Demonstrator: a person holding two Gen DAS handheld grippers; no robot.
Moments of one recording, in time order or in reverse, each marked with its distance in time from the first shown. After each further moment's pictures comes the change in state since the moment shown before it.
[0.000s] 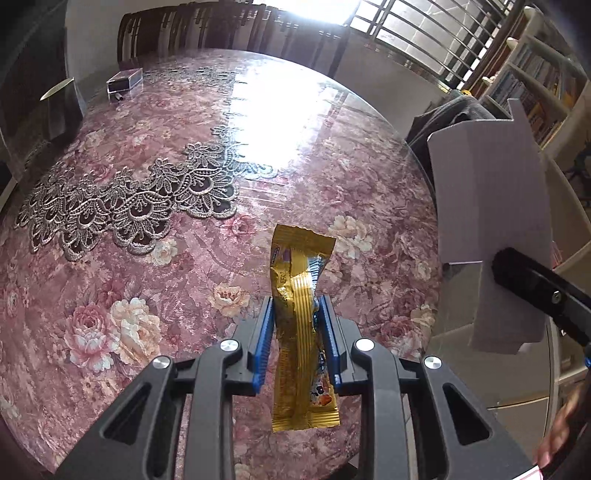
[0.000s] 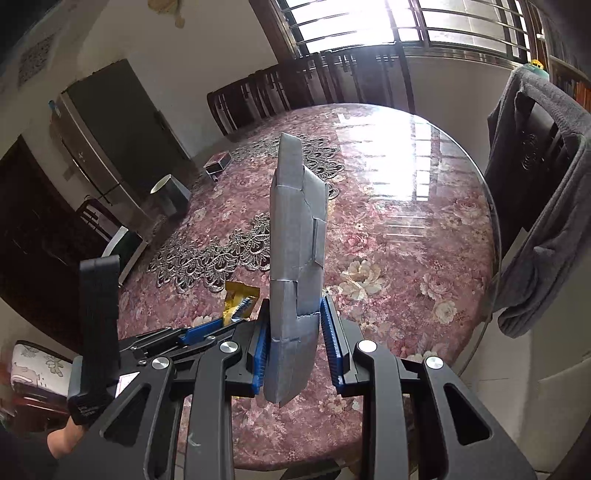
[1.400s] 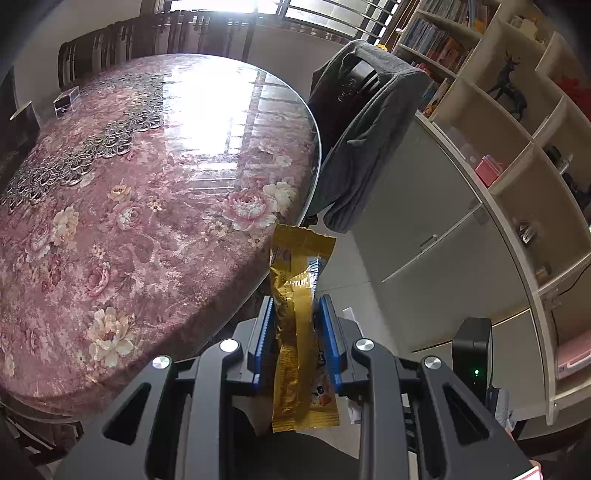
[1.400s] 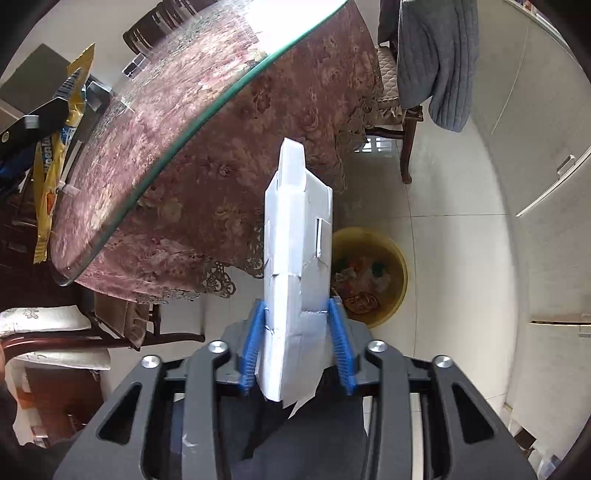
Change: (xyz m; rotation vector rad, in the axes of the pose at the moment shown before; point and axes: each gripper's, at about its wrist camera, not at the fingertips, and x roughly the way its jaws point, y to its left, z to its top) left arm -0.063 -0.130 -0.156 0.189 0.038 -0.117; right arm -0.045 -0.097 -0.276 0.226 0.363 -0.132
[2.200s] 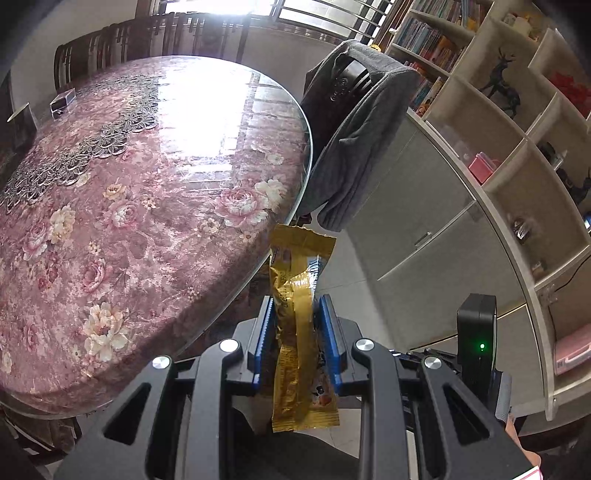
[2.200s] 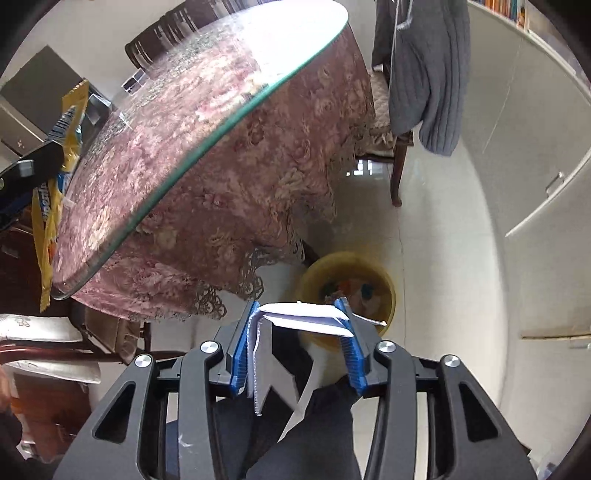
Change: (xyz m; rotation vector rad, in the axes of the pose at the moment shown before) left arm -0.003 -0.006 -0.006 0.010 -0.003 -0.019; right arm -0.013 0.000 0.018 -0.017 -0.099 -0.043
